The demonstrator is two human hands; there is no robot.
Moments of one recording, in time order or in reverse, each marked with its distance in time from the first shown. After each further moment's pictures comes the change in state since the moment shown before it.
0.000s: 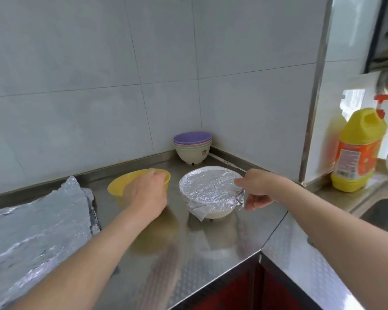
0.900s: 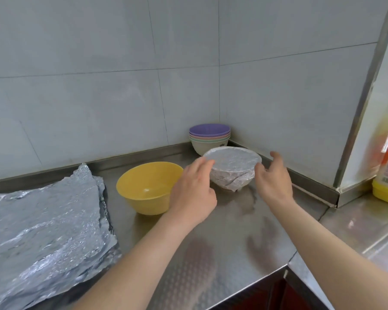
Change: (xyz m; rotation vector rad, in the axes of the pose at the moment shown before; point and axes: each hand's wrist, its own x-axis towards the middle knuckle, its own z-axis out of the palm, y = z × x) left_hand 0.006 0.051 0.026 -0.469 0.065 0.115; right_hand 0.050 0.001 0.044 0.368 0.687 -0.248
